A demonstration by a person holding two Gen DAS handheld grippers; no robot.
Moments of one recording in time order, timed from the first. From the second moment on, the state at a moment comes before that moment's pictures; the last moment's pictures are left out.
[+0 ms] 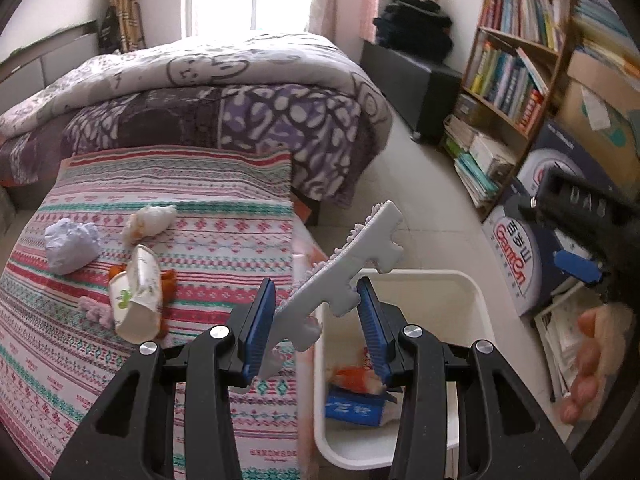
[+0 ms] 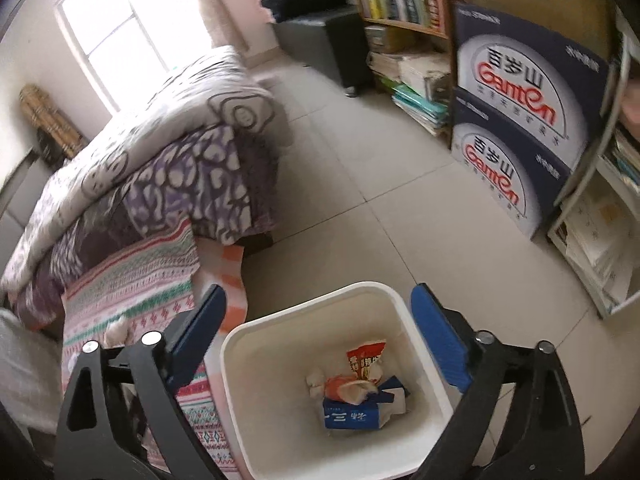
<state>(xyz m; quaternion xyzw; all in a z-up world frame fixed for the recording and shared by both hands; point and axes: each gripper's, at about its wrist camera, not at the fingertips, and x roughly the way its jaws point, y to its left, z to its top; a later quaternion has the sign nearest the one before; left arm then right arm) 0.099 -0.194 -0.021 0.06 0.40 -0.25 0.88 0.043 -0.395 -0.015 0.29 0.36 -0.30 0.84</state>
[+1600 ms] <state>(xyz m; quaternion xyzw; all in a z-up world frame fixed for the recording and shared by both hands) 0.204 -0.059 -0.090 0.05 0.51 -0.10 0.85 0.113 -0.282 -0.053 0.16 0.48 -0.18 0.85</state>
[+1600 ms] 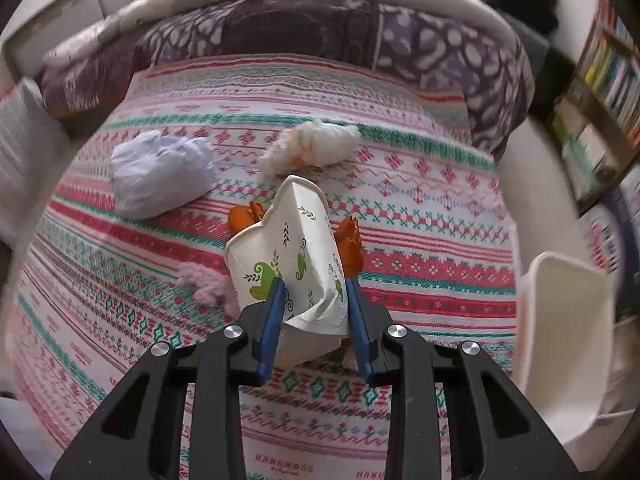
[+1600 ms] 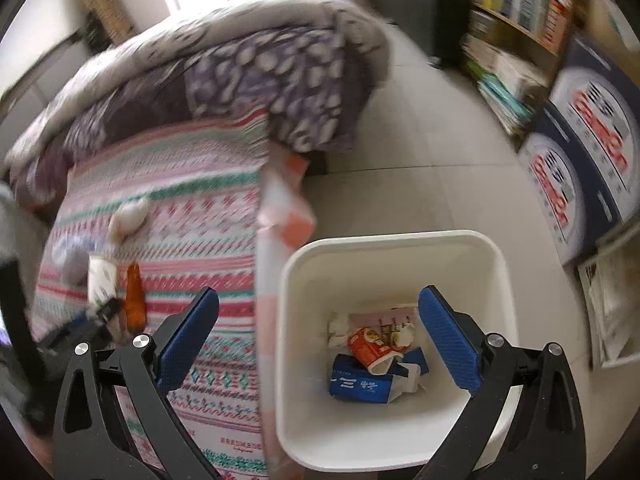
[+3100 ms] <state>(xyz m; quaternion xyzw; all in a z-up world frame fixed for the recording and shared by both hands) 0.188 0.141 -0.041 -0.13 0.47 -0.05 0.87 0.219 -0.099 -0.120 0.08 0.51 -0.05 0.86</state>
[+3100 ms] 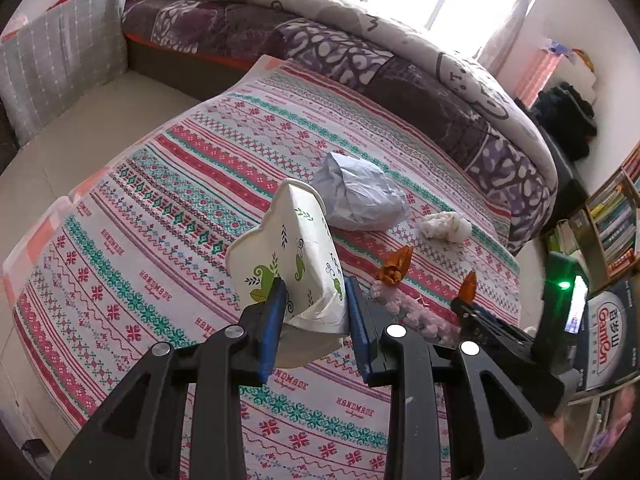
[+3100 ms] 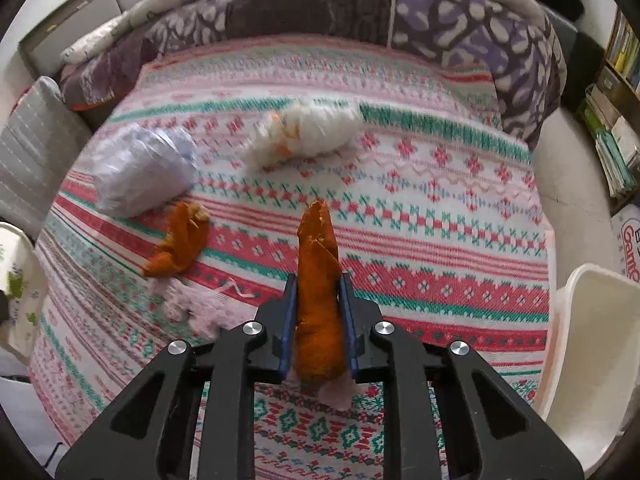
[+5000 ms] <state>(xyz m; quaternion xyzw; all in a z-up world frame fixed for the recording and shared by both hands) 0.151 -0.001 0.014 -0.03 0.36 -0.08 0.93 0.131 -0.162 -0.003 0.07 0.35 -0.10 0.93</state>
